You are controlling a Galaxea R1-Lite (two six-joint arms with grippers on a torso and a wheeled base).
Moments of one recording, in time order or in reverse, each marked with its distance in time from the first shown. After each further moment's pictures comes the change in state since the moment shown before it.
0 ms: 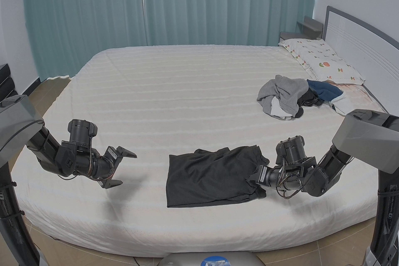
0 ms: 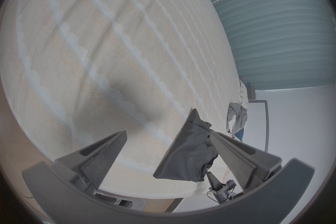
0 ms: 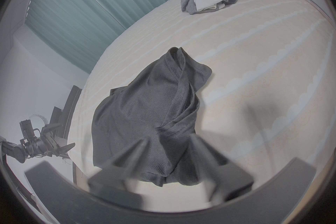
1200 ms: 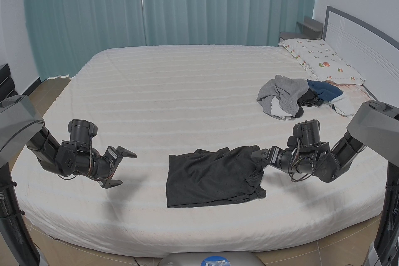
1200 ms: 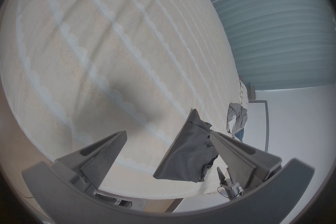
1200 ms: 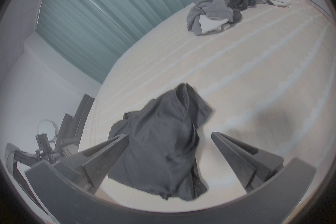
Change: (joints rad) left arm 0.000 0.002 -0.002 0.000 0.002 0.000; right arm -0.104 -0.056 -0.033 -0.033 0.107 -0.043
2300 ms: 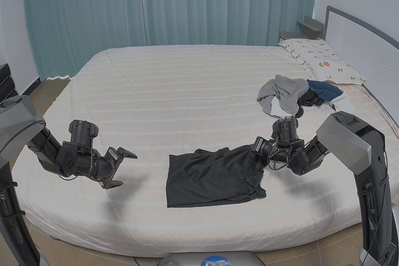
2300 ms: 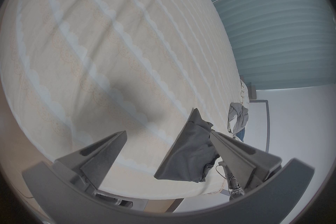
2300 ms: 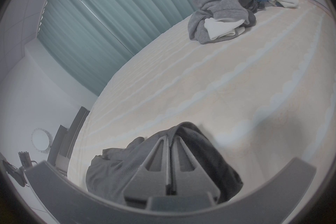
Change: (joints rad) left arm -0.003 0.006 0.000 -0.001 0.004 0.001; right arm -0.010 0.324 -0.444 -0.005 -0.082 0.022
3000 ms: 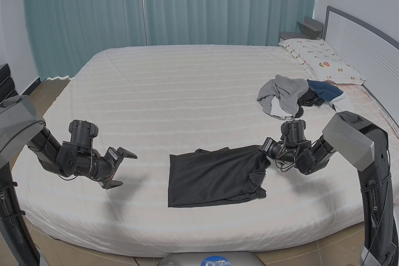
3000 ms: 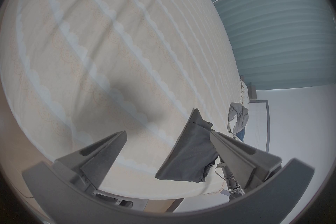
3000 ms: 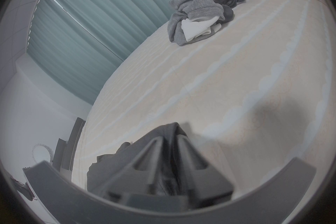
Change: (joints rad) left arm 0.000 0.000 0.000 0.000 0.000 0.000; right arm -0.051 -0.006 0.041 0.000 0.000 0.076
